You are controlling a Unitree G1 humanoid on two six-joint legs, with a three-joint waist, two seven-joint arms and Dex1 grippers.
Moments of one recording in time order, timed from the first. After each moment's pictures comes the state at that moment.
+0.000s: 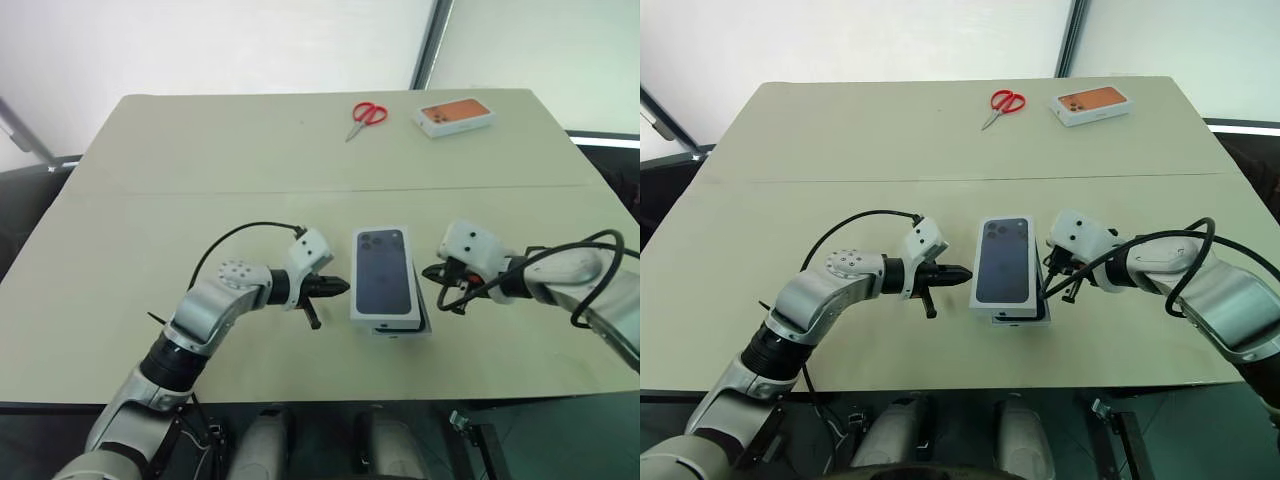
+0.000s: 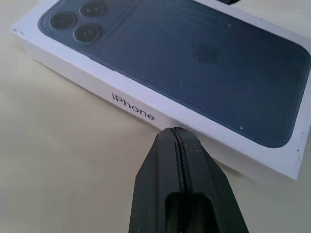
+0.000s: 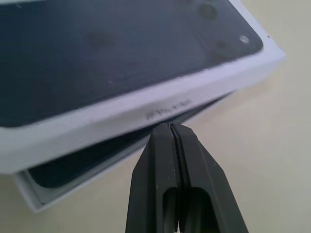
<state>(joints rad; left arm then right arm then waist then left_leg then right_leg) -0.52 0.38 -0.35 -0.18 -0.35 0.82 -0.77 -0.39 -1.15 0.22 -0.47 0.49 0.81 0.70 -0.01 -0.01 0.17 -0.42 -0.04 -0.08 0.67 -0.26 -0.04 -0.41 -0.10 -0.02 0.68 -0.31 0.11</state>
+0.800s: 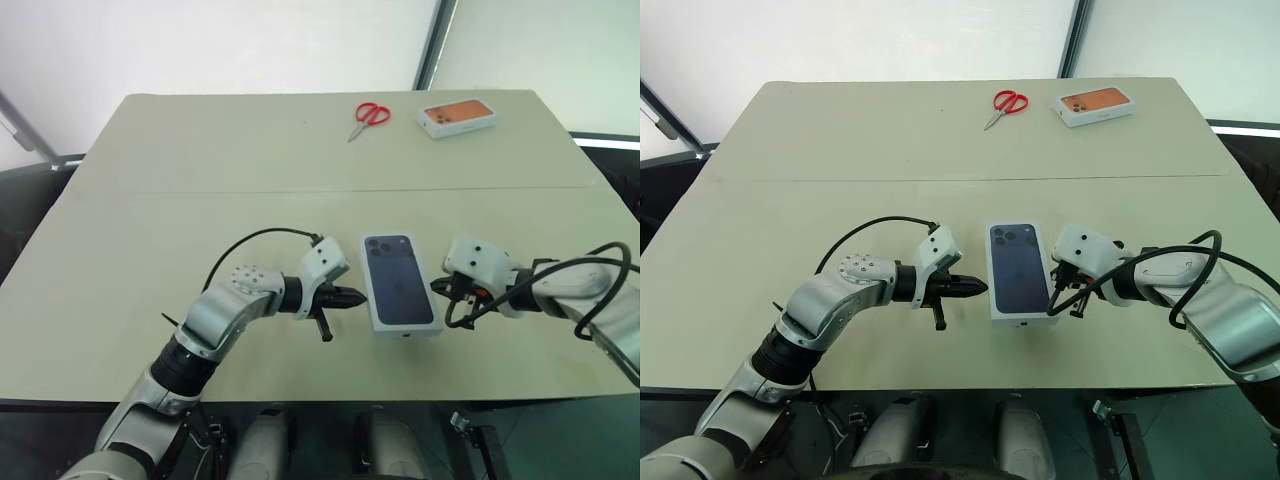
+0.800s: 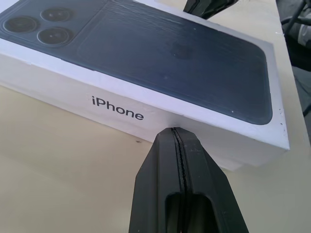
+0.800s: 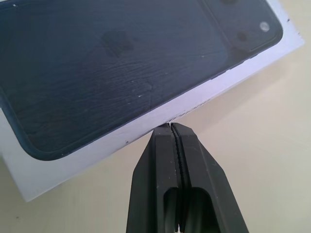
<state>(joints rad) -0.52 0.35 -0.38 -0.22 -0.36 0.85 -0.82 -0.28 -1.14 0.13 -0.51 0.40 0.84 0.80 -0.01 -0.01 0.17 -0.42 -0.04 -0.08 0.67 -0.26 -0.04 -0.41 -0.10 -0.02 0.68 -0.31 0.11</state>
